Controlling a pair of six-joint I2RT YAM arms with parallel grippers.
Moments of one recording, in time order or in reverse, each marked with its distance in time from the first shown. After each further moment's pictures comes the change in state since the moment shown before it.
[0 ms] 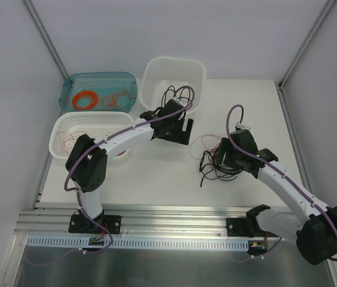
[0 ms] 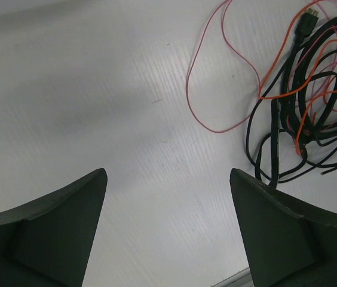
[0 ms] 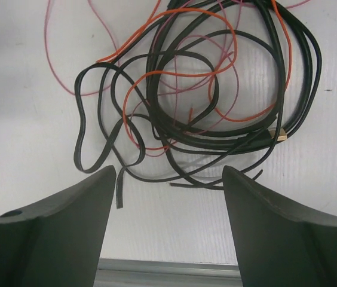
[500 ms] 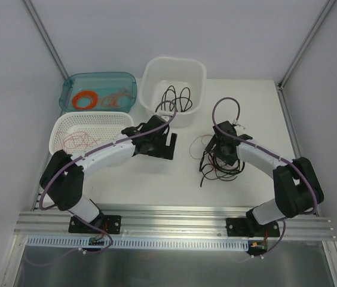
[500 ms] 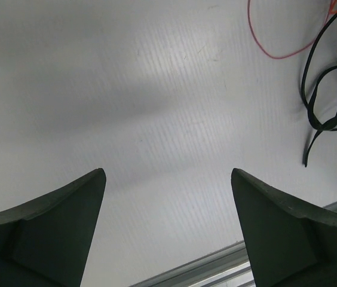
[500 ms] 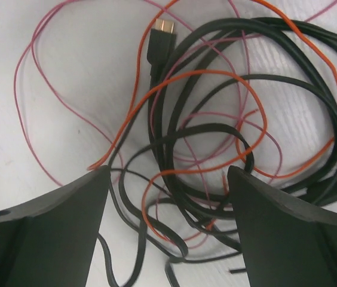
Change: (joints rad) left arm -0.006 -0.235 -0.325 0.013 -0.042 -0.056; right arm 0.008 0.425 0.103 0.161 0.134 0.364
